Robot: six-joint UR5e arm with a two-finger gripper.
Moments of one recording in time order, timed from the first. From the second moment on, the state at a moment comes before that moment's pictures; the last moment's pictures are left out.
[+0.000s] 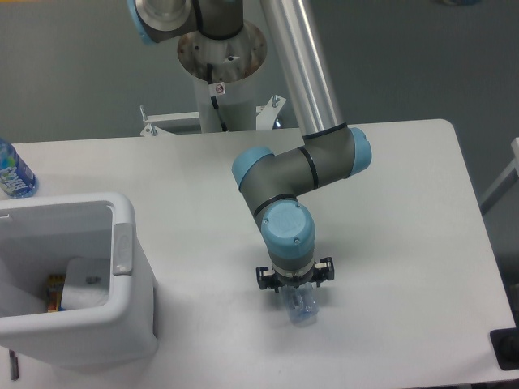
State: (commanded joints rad) arm 2.38 -2.19 -1.58 -0.92 1.69 0.31
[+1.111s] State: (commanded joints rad) arm 2.38 -2.16 -1.57 -0.91 1.68 0.31
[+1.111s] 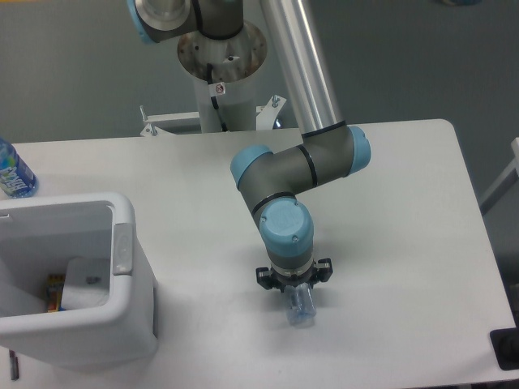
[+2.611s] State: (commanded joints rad) arm 2.47 -2.01 -1.25 -0.85 1.33 0.12
